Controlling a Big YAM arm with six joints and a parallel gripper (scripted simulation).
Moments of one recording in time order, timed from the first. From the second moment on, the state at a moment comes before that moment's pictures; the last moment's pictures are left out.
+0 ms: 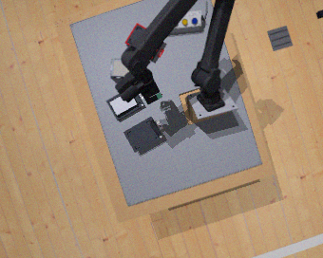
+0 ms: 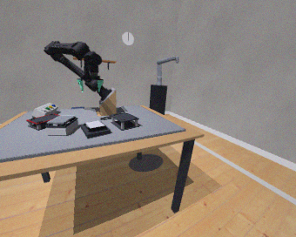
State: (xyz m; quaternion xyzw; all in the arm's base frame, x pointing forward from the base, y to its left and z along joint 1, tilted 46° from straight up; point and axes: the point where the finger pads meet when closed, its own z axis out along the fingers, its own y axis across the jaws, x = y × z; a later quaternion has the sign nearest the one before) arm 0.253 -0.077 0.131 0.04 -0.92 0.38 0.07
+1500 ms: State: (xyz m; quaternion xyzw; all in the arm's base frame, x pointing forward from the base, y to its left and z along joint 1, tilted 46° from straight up) arm 0.321 -0.157 0.057 0.04 -0.92 0.38 0.08
